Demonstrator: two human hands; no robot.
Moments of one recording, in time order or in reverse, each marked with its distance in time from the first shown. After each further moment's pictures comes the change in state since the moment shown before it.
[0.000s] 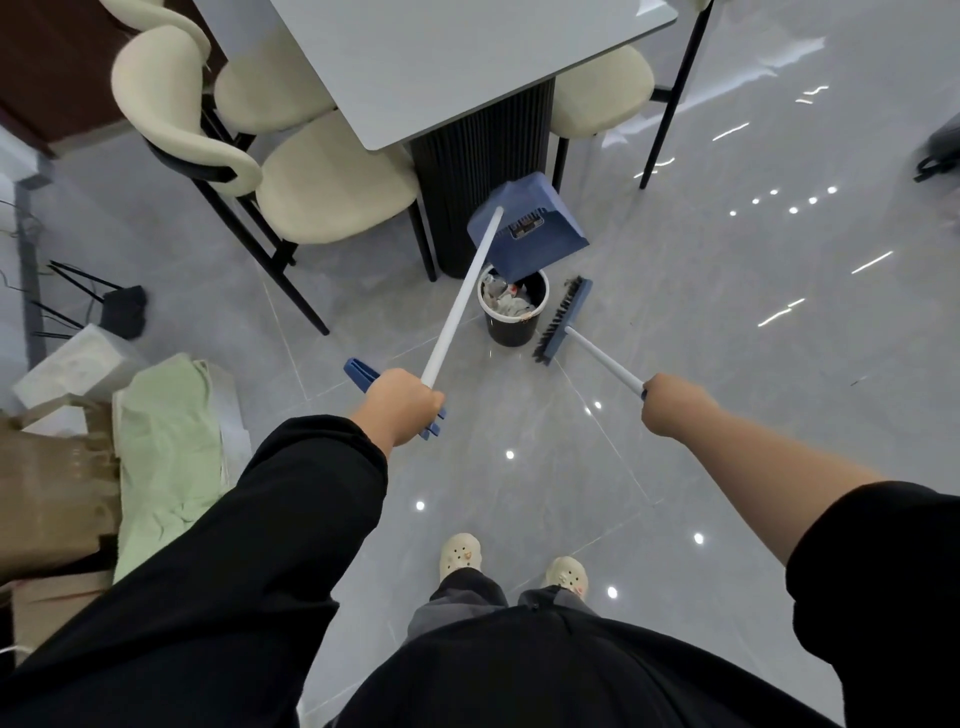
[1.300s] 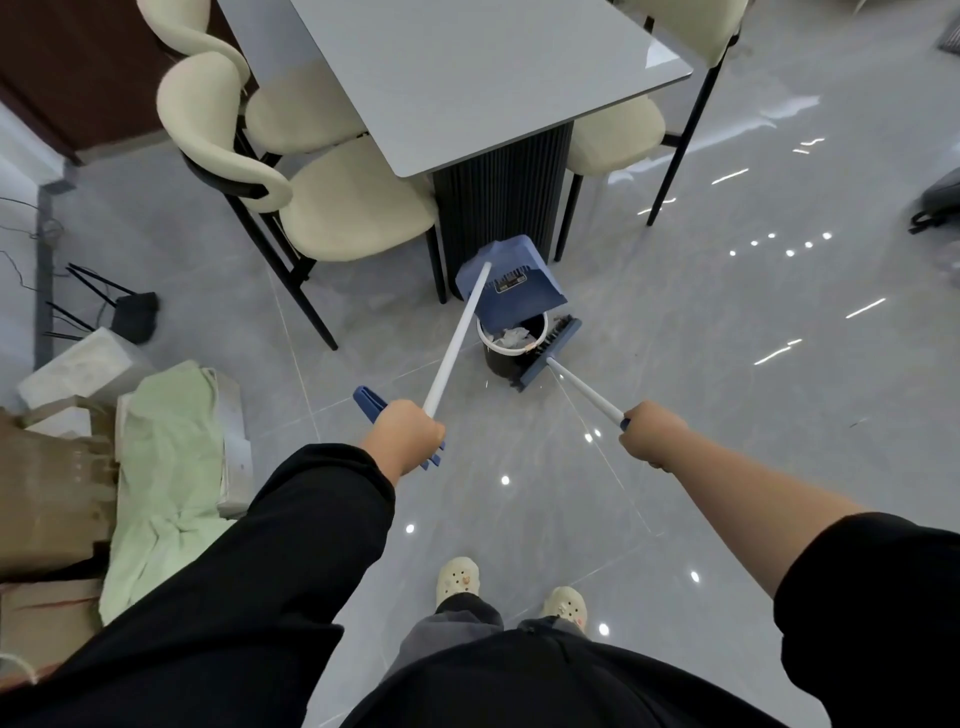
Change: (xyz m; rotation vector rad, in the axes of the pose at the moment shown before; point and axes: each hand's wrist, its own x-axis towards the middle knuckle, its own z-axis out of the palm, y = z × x) left_hand -0.011 0.002 0.026 -0.016 -0.025 -0.002; right_hand -0.016 -0.043 -0.002 0.154 -0.077 0.025
